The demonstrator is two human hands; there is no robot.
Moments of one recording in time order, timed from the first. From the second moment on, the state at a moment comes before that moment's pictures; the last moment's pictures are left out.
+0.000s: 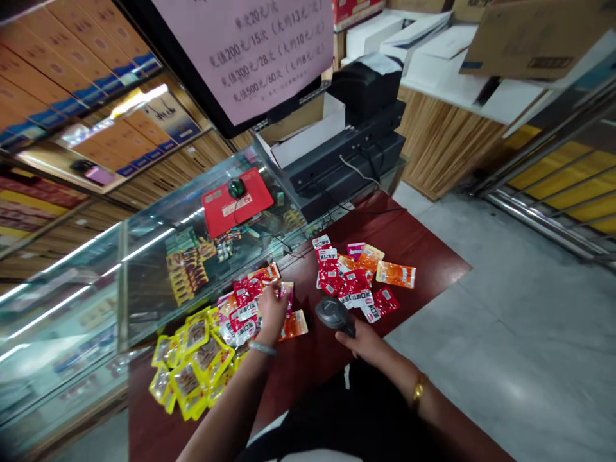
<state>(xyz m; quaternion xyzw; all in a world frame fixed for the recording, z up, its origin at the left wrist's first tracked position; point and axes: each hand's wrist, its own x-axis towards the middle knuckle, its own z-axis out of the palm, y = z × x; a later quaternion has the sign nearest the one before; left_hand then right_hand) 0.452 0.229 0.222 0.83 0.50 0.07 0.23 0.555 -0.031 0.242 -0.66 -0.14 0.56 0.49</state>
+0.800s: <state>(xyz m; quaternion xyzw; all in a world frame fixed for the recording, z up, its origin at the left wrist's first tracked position) 0.496 0.222 0.185 0.68 0.46 0.10 0.57 0.563 -0.011 0.243 -0.66 -0.14 0.55 0.48</state>
